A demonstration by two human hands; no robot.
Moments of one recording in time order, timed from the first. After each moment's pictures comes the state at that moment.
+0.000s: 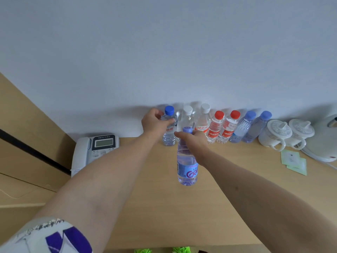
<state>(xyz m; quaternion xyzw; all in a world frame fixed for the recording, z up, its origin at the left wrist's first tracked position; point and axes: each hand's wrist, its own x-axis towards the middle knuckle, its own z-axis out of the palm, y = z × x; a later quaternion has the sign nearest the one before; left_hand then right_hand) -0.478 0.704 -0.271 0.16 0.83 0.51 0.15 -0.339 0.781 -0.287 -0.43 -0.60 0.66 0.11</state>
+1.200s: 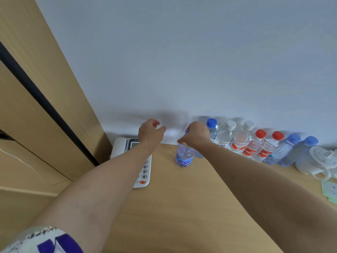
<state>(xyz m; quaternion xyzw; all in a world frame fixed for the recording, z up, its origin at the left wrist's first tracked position) -0.568 0.583 -0.279 0.11 0.86 0.48 0.10 -0.465 0.716 -0.241 -0.37 -0.88 0.29 -0.02</state>
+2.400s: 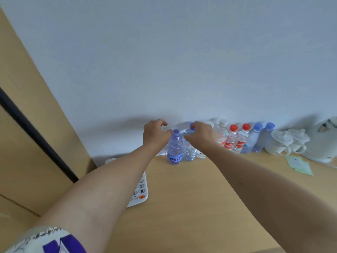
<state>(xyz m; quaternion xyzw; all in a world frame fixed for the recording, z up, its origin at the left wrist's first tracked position) -0.543 0.604 -0.222 0.35 0.84 0.40 0.08 -0.402 0.709 -0.201 -0.45 -0.85 0.25 0.14</state>
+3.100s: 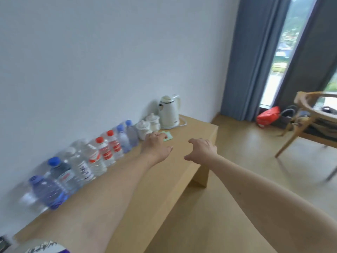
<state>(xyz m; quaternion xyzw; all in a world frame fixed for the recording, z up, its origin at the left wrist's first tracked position) -0.131 0.716 -0.194 0.74 0.65 0.15 0.11 0.056 0.690 -0.203 -0.72 -0.66 0.18 0.10</state>
